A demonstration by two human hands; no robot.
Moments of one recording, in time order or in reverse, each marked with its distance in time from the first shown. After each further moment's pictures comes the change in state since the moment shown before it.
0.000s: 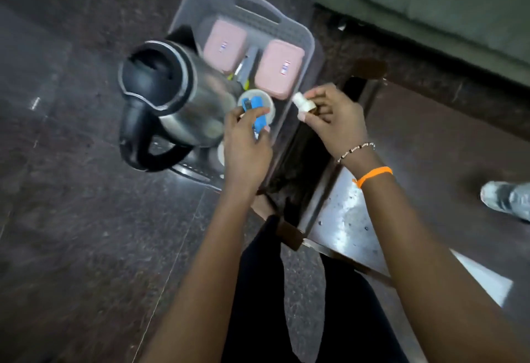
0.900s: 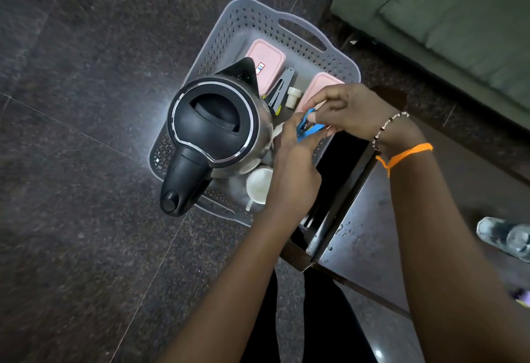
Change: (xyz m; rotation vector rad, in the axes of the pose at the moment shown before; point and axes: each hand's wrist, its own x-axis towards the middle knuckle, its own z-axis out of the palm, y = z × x) left_hand 0.043 0.008 -0.015 -0.021 -0.230 0.161; right_hand 0.091 -0.069 0.021 -0.129 -0.504 0.199
